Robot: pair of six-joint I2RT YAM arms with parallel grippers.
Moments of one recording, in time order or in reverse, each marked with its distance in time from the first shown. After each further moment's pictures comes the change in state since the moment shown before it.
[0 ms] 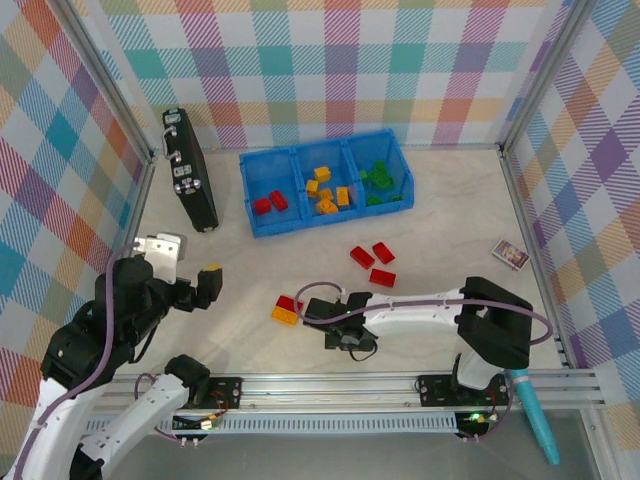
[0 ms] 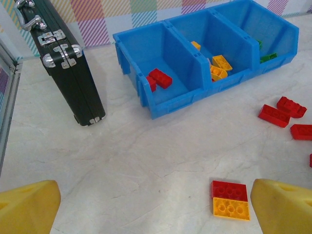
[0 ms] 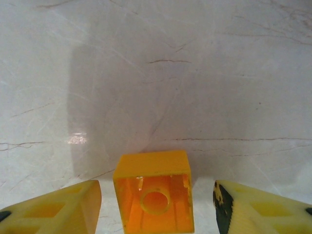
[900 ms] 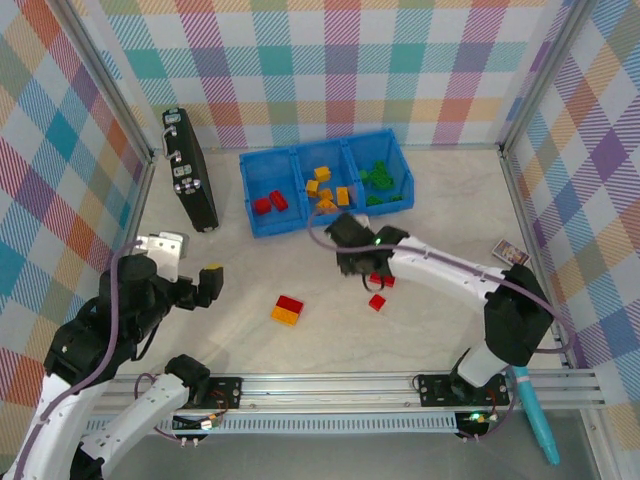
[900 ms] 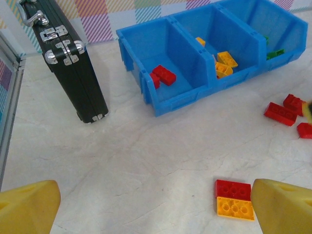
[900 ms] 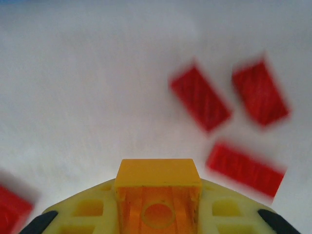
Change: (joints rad) left arm 0.000 0.025 -0.006 0.001 -0.020 0.002; right arm -0.415 -0.060 0.295 0.034 0.147 -0.684
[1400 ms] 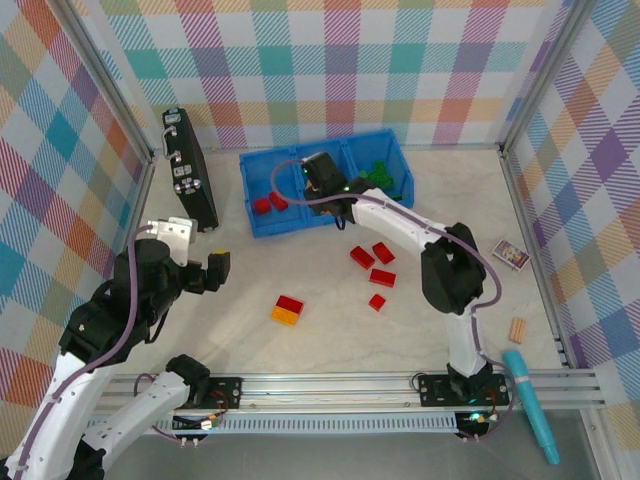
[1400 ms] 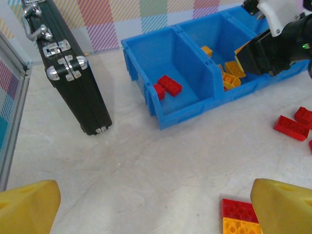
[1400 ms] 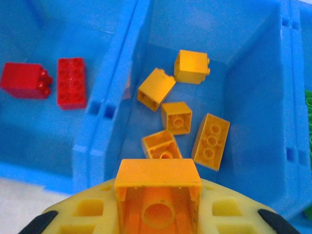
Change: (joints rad) left arm 0.000 0.080 -0.002 0.103 -0.039 0.010; right arm -0.145 0.485 0.565 0.193 0.000 -0.481
